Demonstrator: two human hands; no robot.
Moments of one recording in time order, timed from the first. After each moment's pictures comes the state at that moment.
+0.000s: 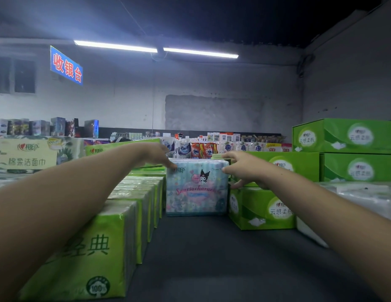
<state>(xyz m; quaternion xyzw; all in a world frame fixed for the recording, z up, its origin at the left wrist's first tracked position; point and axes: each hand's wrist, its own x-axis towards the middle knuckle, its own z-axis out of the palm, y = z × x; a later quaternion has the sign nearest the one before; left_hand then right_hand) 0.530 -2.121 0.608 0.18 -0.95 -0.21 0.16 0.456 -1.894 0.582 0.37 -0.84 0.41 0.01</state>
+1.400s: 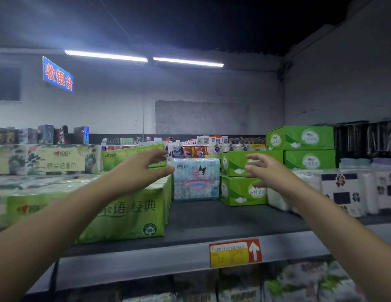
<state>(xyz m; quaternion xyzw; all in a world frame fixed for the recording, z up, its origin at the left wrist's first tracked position) 0.738 -2.035 0.570 0.01 -0.93 -0.22 0.30 0.572 -1.795 0.549 0.32 -0.76 0.55 0.10</state>
